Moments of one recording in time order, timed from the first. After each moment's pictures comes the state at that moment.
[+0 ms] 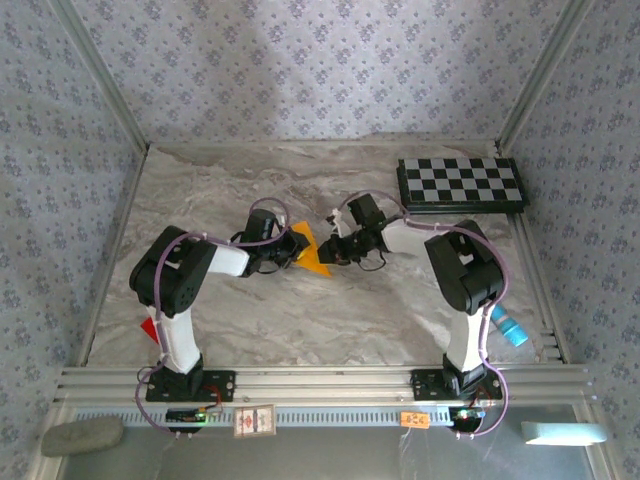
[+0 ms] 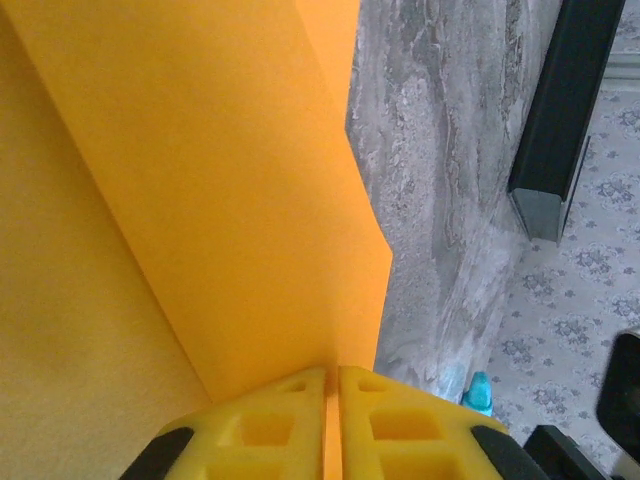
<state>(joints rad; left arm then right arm) -0.49 1.88 0.79 0.44 0.47 -1.25 0.53 1.91 1.12 -0.22 -0.78 0.40</state>
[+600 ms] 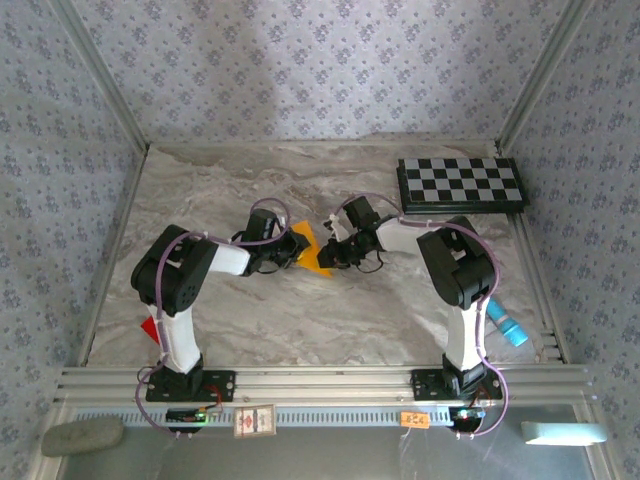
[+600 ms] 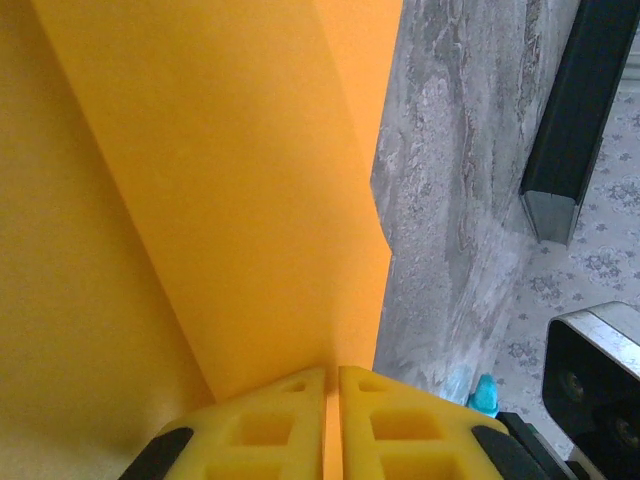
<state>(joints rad) -0.49 1.89 0.80 0.41 0.47 -1.25 0.54 1.97 1.14 -0.28 -0.74 0.36</state>
